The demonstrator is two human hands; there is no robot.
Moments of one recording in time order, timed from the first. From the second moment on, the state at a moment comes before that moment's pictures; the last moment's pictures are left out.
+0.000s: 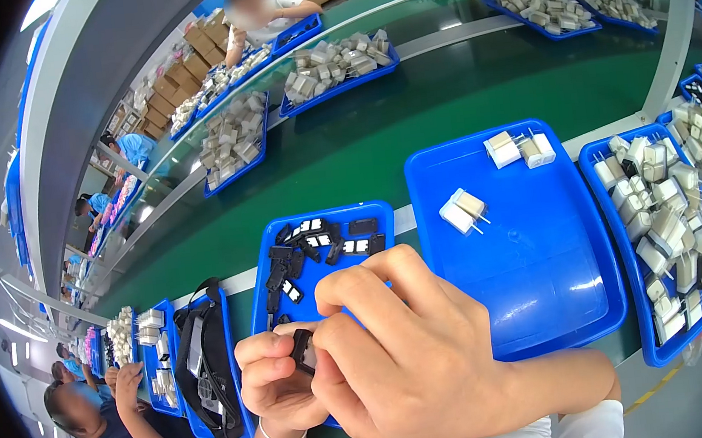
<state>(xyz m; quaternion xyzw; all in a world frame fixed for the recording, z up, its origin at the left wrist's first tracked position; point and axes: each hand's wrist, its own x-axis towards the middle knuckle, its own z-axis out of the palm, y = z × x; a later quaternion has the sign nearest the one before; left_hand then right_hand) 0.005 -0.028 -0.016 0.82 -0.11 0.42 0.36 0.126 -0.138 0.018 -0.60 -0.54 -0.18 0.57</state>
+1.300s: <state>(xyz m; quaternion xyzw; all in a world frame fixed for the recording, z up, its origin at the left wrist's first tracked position) 0.006 -0.017 -0.029 0.72 -0.02 0.46 0.51 0.141 -0.147 0.021 -0.57 -0.58 0.06 0.59</state>
